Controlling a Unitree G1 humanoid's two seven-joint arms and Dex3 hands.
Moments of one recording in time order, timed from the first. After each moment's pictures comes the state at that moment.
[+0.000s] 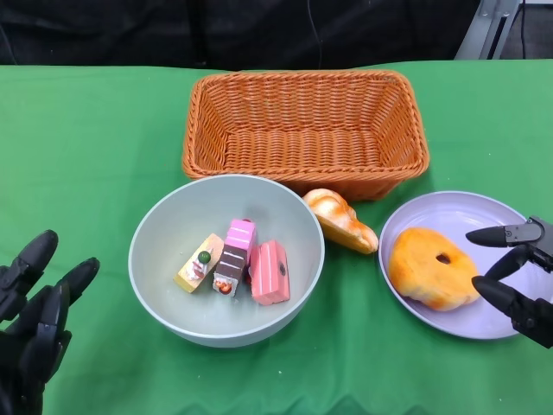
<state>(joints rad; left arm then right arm) -0.05 -0.07 0.36 0.59 -0.41 -0.85 -0.33 -0.08 -0.22 -0.06 0.49 -0.18 -0.87 -0.08</state>
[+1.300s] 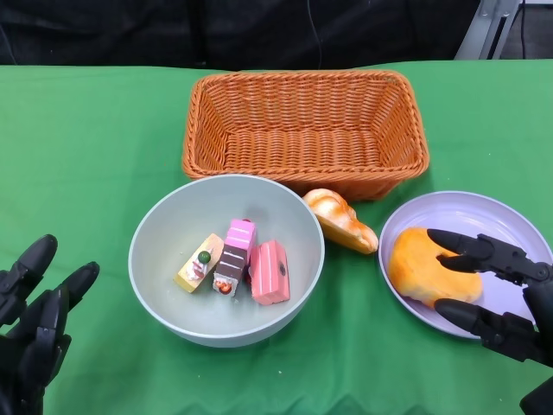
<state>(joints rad) -0.05 -0.07 0.36 0.61 -0.43 -0.85 -0.34 0.01 -0.22 0.00 0.25 -0.32 -0.66 -0.06</state>
